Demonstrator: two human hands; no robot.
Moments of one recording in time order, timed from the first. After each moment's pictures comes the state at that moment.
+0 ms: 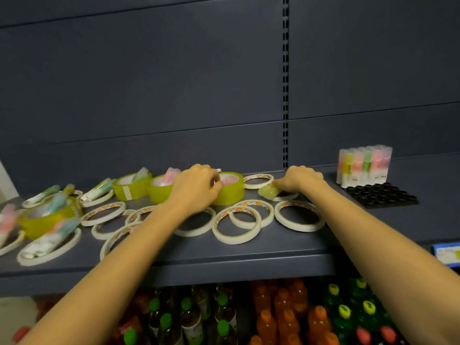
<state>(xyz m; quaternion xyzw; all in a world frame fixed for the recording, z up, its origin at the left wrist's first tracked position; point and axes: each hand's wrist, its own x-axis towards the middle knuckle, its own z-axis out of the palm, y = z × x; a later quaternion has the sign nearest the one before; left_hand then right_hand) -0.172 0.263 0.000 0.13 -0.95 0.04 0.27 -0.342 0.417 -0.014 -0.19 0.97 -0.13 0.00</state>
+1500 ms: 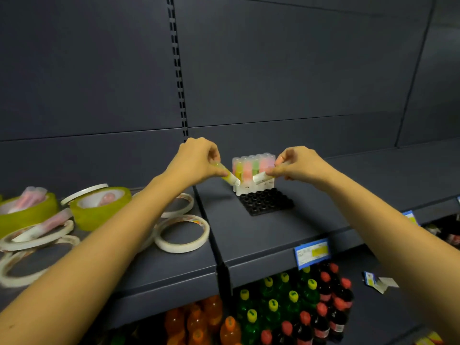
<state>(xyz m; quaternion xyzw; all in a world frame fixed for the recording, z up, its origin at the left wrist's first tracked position) -0.311 0.419 0.041 0.01 -0.95 -0.19 0.24 -0.392 0.630 0.020 -0.22 0.88 -0.41 -0.06</state>
